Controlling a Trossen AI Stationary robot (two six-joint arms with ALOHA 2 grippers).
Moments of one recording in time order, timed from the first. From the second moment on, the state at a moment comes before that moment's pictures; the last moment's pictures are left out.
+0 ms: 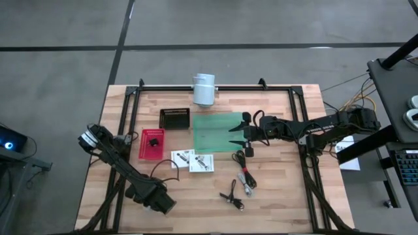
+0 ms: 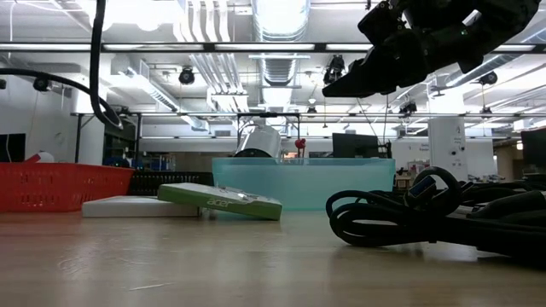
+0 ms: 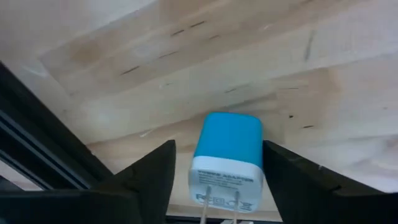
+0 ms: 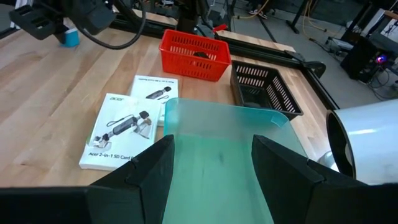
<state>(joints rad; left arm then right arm) -0.74 1.75 1.04 -0.84 0.44 -1.95 -0.06 1.28 0.54 0.40 -0.02 -0.20</state>
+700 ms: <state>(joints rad) -0.71 1.69 1.05 -0.80 0.17 -1.64 -0.06 1.28 0.54 0.40 -0.02 -0.20</state>
